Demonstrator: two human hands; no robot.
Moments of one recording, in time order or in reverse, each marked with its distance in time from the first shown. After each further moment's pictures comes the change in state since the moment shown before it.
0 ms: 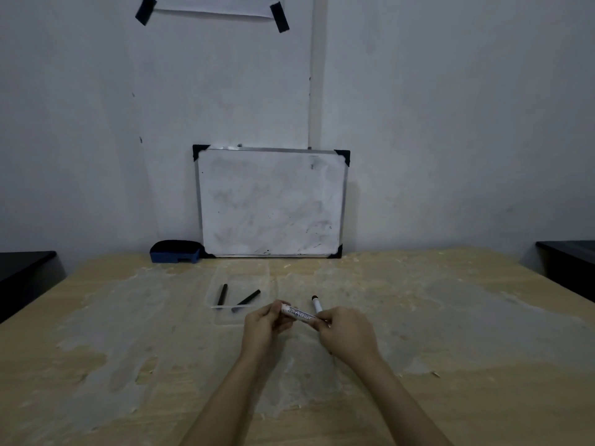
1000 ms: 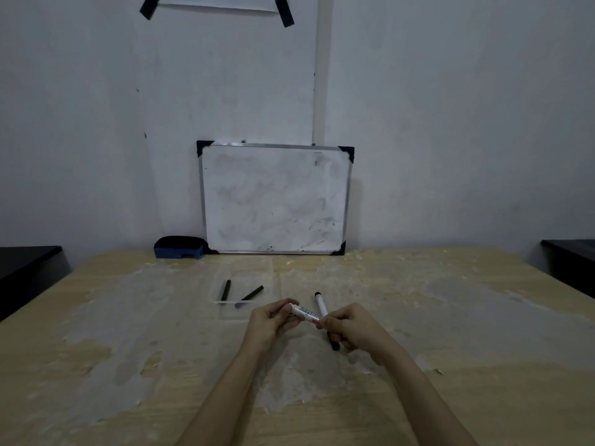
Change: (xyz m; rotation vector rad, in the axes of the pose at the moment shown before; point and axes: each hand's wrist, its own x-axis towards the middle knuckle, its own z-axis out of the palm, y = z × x) left_hand 0.000 0.003 -0.003 0.023 -0.128 -0.003; right_hand -0.004 0.011 -0.018 0.742 -0.322 0.231
